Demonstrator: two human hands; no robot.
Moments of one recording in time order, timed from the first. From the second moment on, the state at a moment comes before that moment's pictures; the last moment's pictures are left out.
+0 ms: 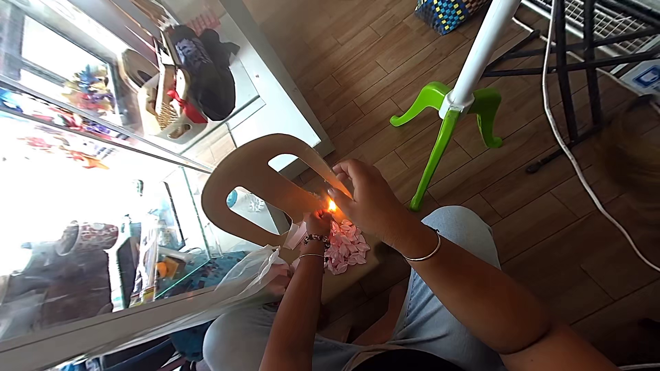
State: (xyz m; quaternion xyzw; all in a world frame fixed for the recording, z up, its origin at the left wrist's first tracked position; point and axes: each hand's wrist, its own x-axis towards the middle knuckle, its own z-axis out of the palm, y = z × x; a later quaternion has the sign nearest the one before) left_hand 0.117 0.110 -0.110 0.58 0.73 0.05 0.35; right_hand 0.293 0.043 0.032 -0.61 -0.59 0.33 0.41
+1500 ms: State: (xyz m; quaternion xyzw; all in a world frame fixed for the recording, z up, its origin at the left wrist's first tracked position) left_hand 0.018 0.023 0.021 0.55 0.47 0.52 0.46; right_hand 0.183 0.042 0.015 -0.34 -0.58 0.53 0.51
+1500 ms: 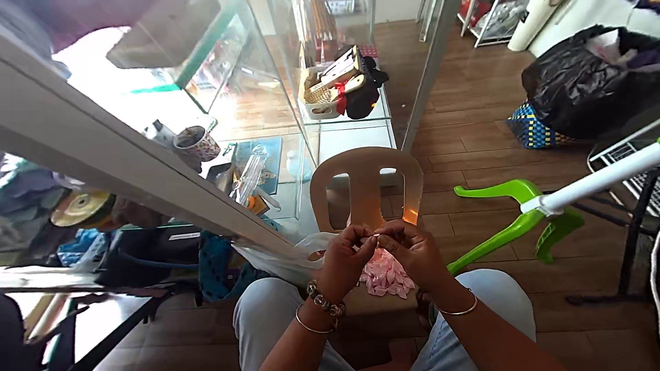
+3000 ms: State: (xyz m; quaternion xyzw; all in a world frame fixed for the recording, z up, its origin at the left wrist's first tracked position) left_hand 0.021 0.017 0.025 0.47 0.46 0.48 0.58; right_hand 0.207 0.038 -0.001 -0.36 -0.67 0.42 0.49
